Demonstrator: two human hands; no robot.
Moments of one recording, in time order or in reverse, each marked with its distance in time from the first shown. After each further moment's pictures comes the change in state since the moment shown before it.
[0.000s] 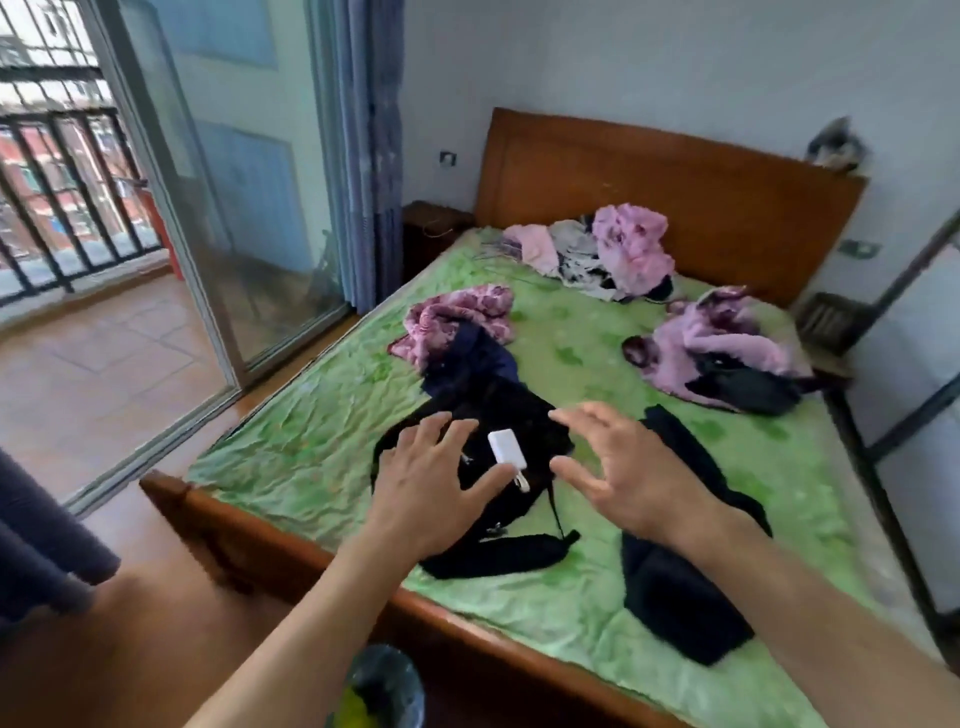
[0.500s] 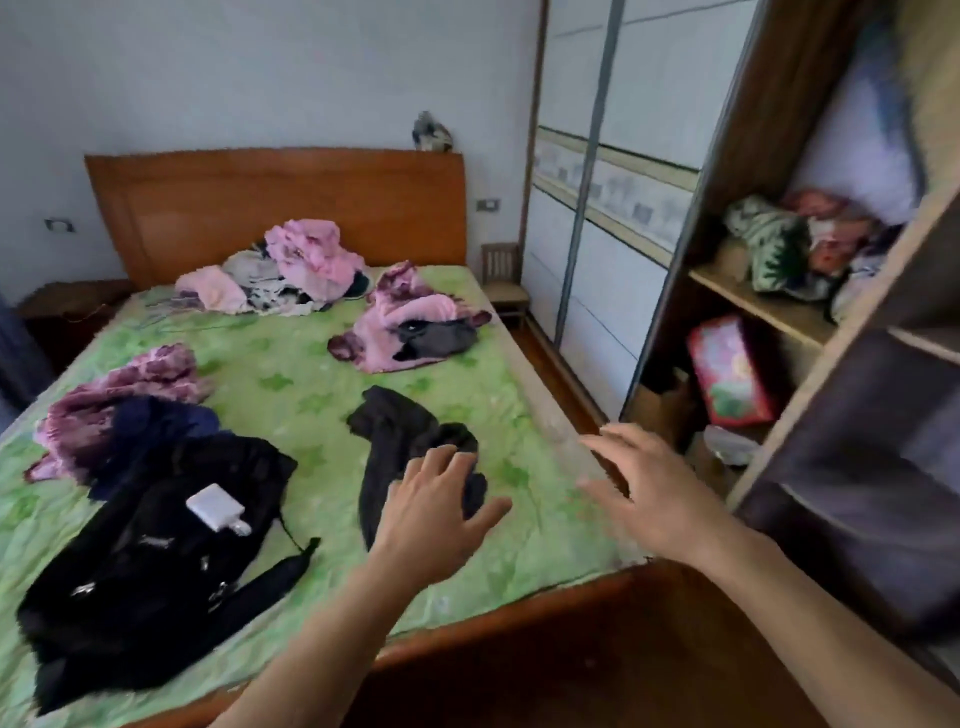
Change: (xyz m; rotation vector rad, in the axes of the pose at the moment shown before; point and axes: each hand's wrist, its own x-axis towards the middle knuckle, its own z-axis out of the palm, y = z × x) left_hand -0.122 0.382 0.169 0.010 -0.309 0.615; right_hand -0.421 0.229 -0.121 -0.064 0.257 0.678
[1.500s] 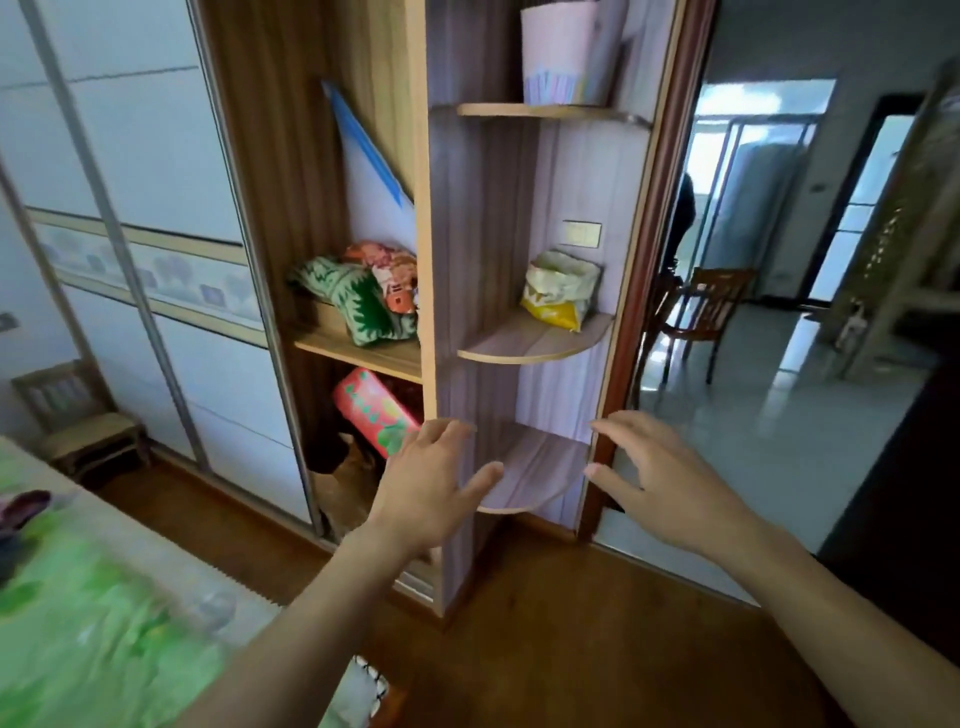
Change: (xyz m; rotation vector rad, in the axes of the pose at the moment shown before) left_hand 0.219 0.414 0.128 -0.214 -0.147 0.842; right_hand -0.141 0.310 -0.171 -0.182 0.396 0.689
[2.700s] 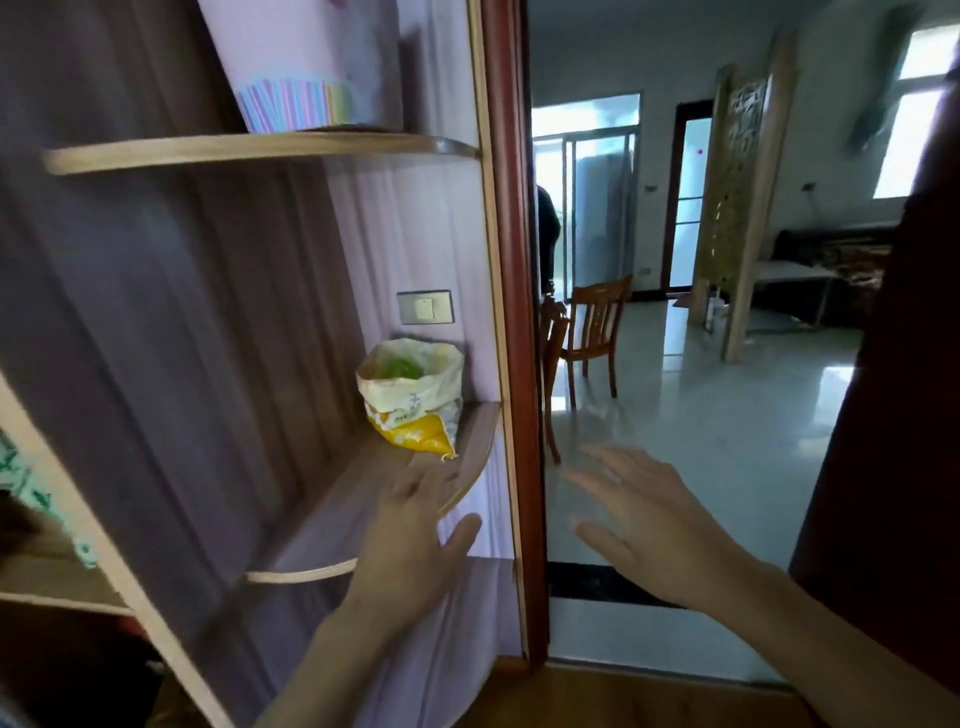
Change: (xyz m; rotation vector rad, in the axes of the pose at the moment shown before) left_hand 0.433 0.075 0.182 -0.246 -0.026 0.293; right_hand 0.272 0.289 -0.018 -0.179 0.053 0.177
